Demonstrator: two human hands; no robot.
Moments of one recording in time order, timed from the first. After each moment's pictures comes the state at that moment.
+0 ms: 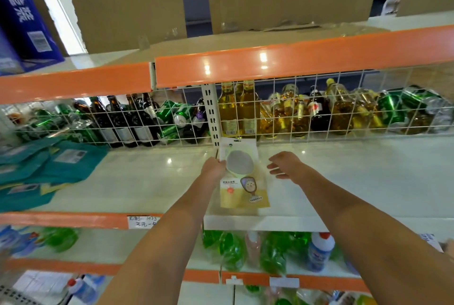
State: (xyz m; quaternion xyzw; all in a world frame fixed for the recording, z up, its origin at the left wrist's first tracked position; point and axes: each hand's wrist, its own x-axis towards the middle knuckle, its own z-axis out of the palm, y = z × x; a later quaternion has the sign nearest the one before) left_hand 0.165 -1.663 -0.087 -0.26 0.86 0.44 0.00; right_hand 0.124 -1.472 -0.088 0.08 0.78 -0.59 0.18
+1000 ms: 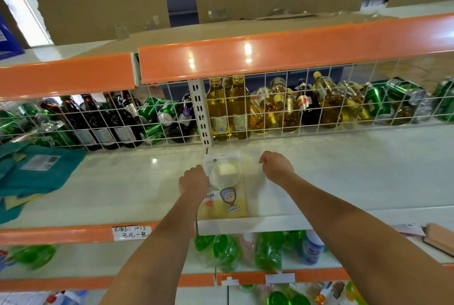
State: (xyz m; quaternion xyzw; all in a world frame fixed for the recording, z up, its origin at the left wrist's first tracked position) left_hand 0.163 -1.700 -0.132 -0.16 0.99 0.03 0.01; right_hand 0.119 -1.485 -0.120 -0.05 0.96 -0.26 0.02
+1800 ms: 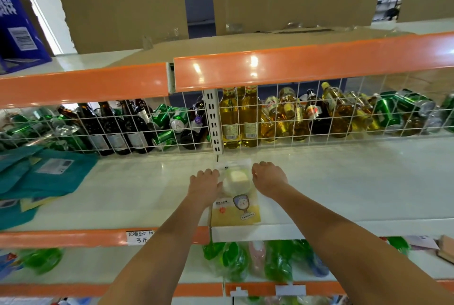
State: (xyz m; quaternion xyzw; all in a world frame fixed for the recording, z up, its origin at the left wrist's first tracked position) left_hand 0.176 -1.716 -0.116 -0.01 1.00 -0.04 0.00; right_hand 0.137 -1.534 -0.114 -0.16 0.98 -0.08 -0.03
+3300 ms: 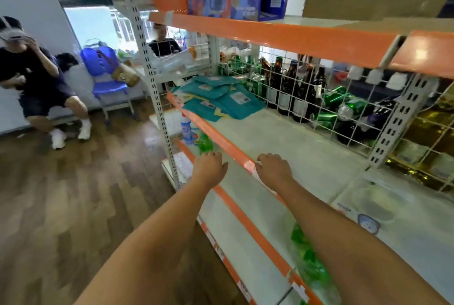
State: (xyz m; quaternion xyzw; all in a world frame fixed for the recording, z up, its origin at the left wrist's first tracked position) left_hand 0.408 -1.853 -0.109 -0.46 0.89 0.00 -0.02; right_hand 0.250 -1.761 -0.114 -0.54 0.84 -0.07 0.03
